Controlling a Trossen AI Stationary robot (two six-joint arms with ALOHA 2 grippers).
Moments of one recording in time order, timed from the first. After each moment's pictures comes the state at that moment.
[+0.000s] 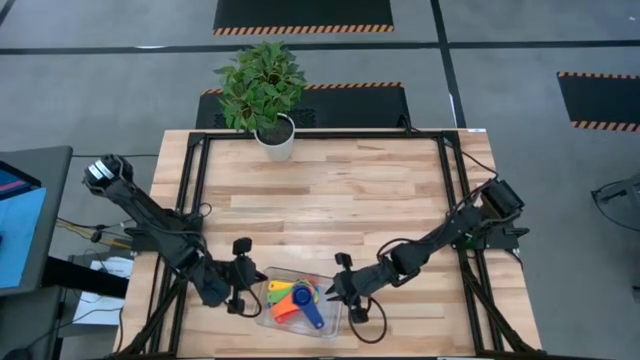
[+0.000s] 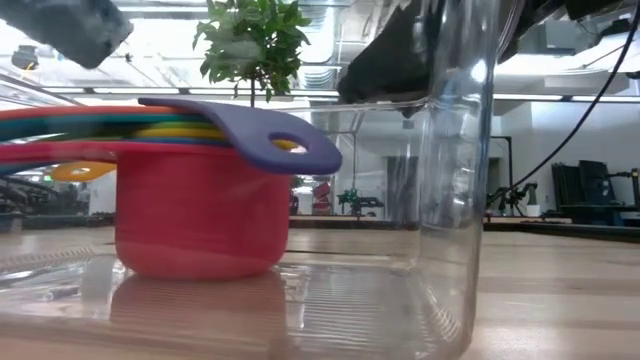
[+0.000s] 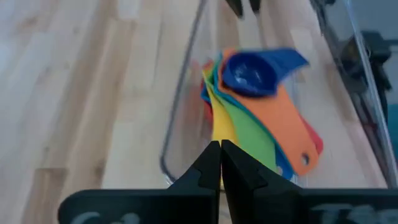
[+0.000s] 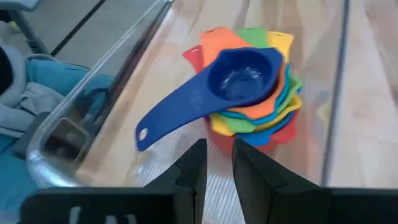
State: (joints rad) left arm -0.76 1.28 0.78 -0.36 -0.52 -0.56; right arm 0.47 1.81 1.02 0.21 0.13 0.24
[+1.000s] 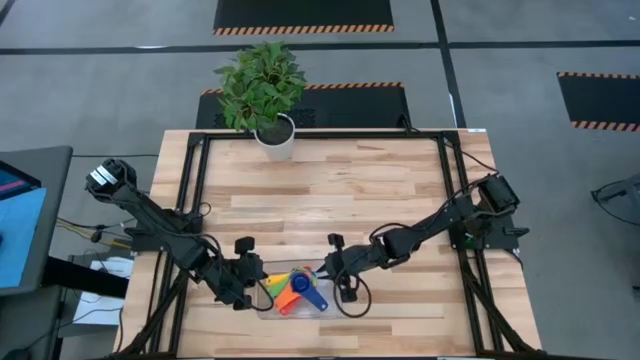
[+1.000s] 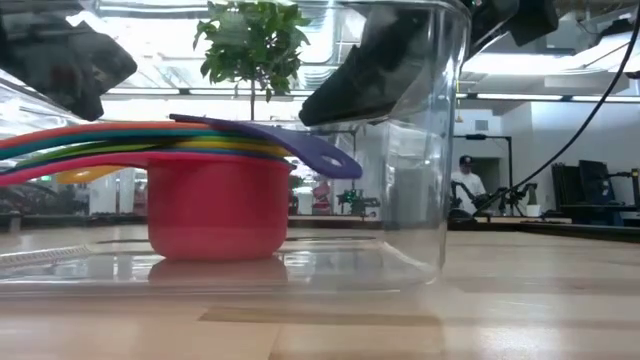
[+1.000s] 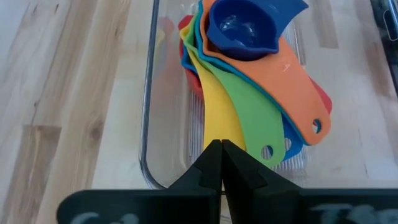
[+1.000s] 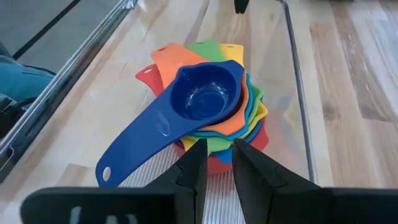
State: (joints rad) left arm -0.69 1.36 0.78 -0.45 -0.41 -0.65; right arm 0.35 1.81 1.02 0.23 0.10 0.12
